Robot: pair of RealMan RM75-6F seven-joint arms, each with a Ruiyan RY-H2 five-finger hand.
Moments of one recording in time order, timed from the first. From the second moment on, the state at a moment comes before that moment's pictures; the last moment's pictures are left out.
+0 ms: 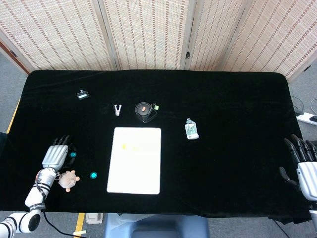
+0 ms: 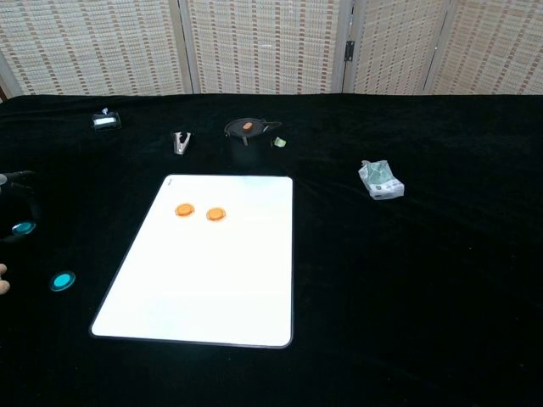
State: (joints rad) left arm -0.48 -1.49 -0.07 -1.13 1.21 0.95 0.04; right arm 0.04 -1.05 0.06 -1.58 -1.54 1.54 0.07
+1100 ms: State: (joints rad) left arm -0.56 -1.41 -0.06 -1.45 1.41 1.00 0.15; right arm 0.03 -1.05 0.06 -1.58 -1.54 1.55 0.07
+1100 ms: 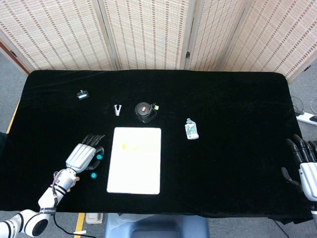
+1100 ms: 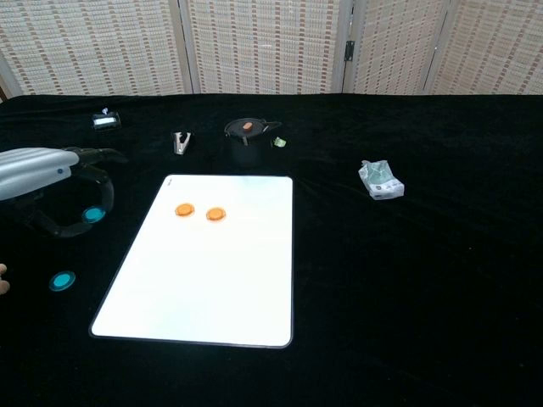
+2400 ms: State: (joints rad) left arm -0.57 -1.41 -0.01 -1.52 1.39 1.02 0.25; right arm 0.03 -1.05 0.06 -1.56 -1.53 1.54 0.09
